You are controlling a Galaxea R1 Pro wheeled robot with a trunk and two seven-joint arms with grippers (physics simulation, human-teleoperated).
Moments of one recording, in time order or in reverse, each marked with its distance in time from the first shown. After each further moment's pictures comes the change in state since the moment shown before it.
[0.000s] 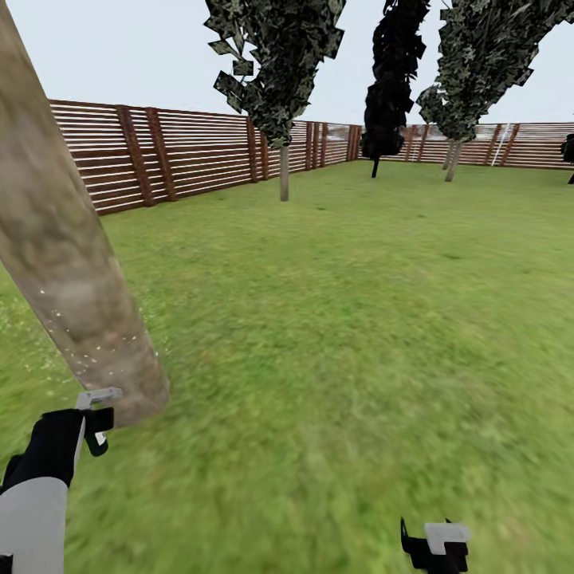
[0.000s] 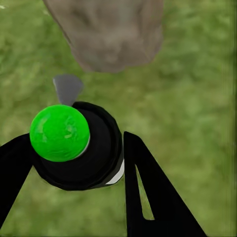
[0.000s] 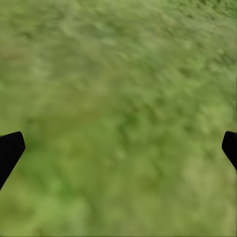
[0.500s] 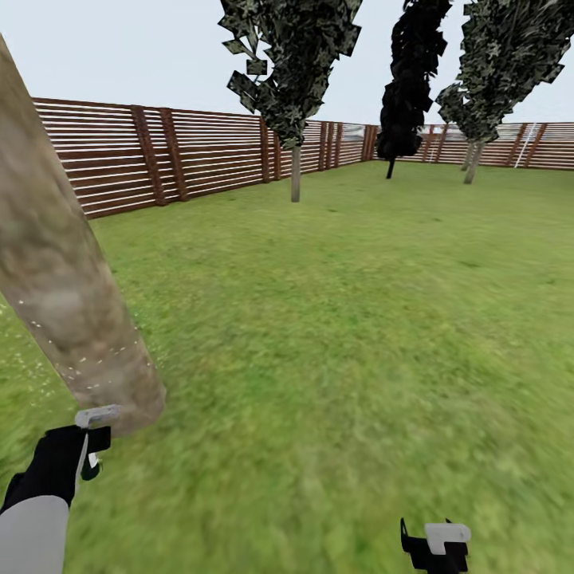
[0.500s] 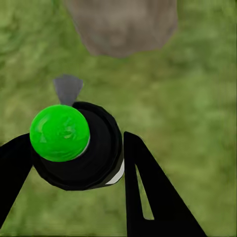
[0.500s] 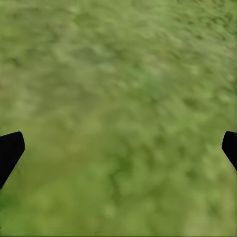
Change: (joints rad) left arm 0.057 -0.017 0.007 0.011 0.009 0.000 0.084; right arm 0.000 0.000 0.000 0.000 0.000 0.000 0.000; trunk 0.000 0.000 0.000
